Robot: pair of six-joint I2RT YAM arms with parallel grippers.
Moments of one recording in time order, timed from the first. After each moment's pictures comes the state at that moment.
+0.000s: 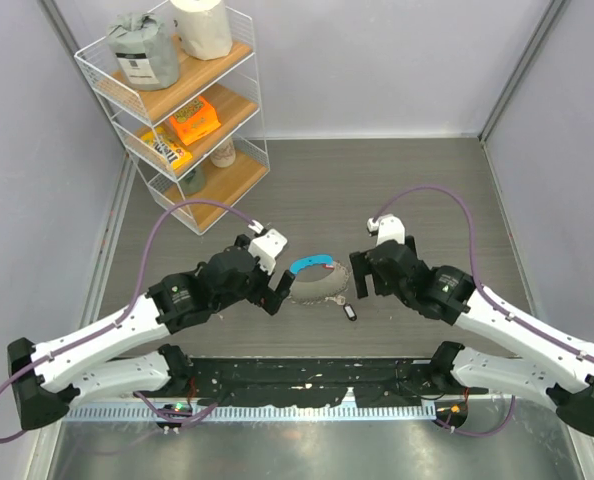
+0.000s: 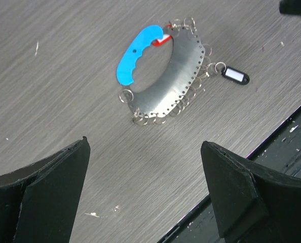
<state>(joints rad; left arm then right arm) -1.02 0.92 0.85 -0.51 -0.22 -0.15 0.89 0.93 0.88 -0.72 0.50 0.39</state>
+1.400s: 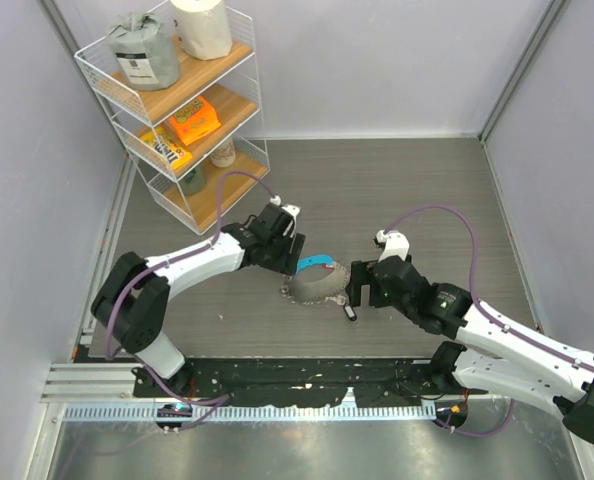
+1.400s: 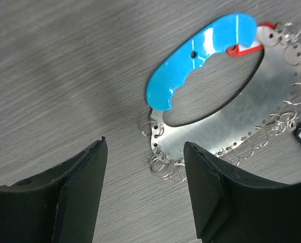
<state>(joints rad) -0.71 1.59 1.05 -0.43 -0.04 -0.32 0.89 0.83 0.62 -0.52 0.35 0.60</state>
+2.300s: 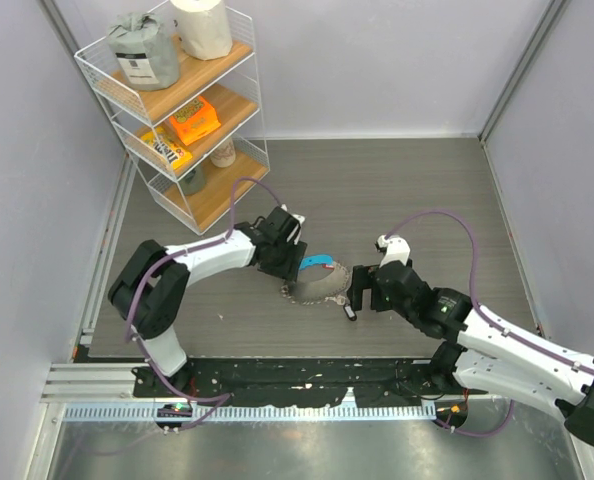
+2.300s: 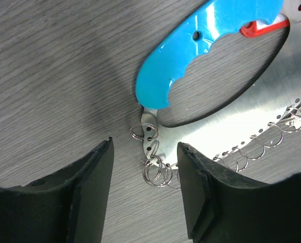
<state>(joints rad) -0.71 1.72 1.07 -0.46 0.04 -0.33 0.89 0.81 0.56 -0.49 0.34 0.60</state>
